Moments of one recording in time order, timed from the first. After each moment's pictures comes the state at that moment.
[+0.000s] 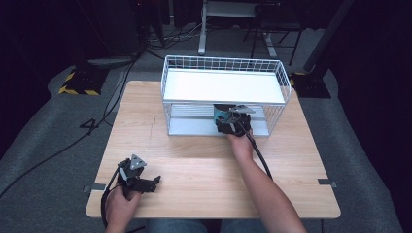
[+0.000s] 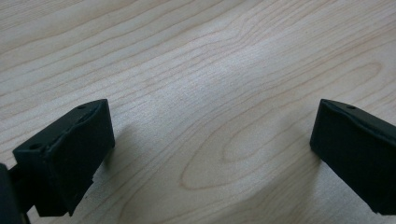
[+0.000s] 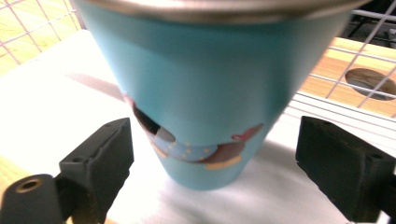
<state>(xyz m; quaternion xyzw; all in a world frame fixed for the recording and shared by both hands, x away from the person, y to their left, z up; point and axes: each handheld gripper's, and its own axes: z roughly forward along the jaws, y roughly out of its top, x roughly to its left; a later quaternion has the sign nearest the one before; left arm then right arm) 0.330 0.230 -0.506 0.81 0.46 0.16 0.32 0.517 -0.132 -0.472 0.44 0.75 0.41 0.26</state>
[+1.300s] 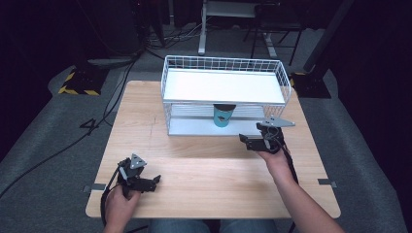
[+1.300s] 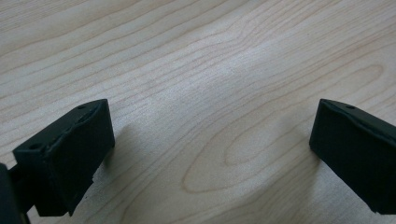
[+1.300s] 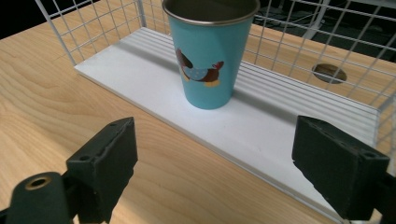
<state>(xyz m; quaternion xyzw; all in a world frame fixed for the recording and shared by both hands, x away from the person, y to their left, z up) 0.332 0.230 -0.506 0.81 0.46 0.16 0.32 0.426 -0.215 -0.415 0.39 0.78 0.44 0.22</state>
